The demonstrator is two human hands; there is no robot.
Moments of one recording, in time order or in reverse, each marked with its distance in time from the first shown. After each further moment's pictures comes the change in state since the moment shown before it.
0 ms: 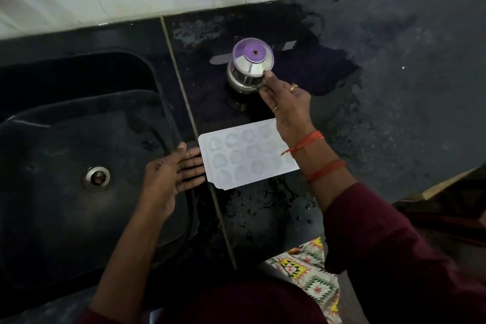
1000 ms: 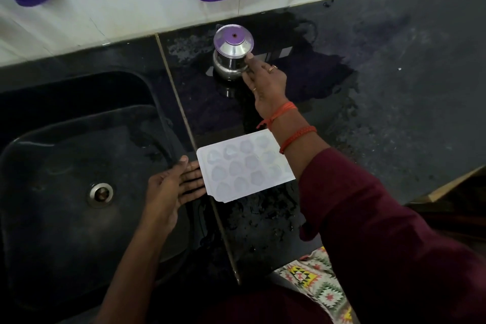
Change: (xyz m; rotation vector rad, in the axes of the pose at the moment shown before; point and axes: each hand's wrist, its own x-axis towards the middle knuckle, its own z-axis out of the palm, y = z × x) left_hand 0.003 0.001 0.006 0.018 0.015 -0.004; right_hand 0.049 -0.014 0.053 0.038 0.063 0.043
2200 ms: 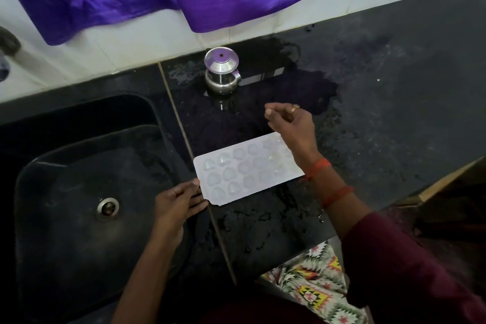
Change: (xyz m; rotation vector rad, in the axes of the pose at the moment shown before) left_hand -0.010 -0.030 0.005 0.001 0.063 0.069; right_hand -0.064 -0.003 -0.115 -0.491 -0.106 -0.387
